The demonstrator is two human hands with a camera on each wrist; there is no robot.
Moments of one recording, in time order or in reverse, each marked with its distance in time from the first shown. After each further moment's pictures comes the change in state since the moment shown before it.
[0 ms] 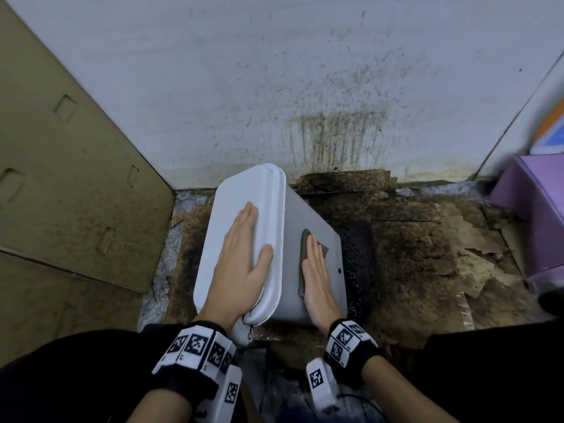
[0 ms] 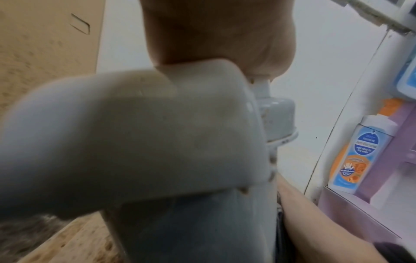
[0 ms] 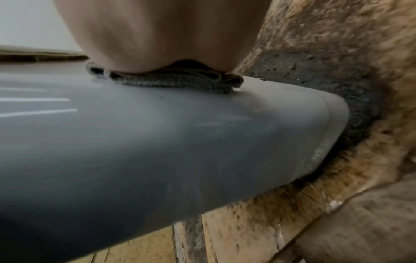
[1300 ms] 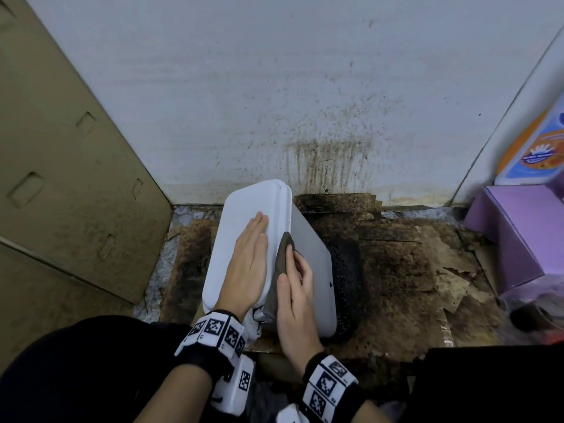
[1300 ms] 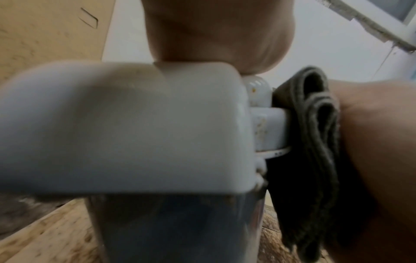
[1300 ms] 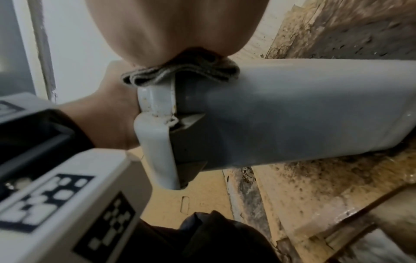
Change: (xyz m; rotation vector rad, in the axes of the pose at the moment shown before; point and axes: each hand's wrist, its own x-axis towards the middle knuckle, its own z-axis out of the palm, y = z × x) left_hand 0.001 0.019 0.010 -0.233 0.057 -0.069; right_hand -0.065 -0.086 0.019 0.204 0.240 -0.120
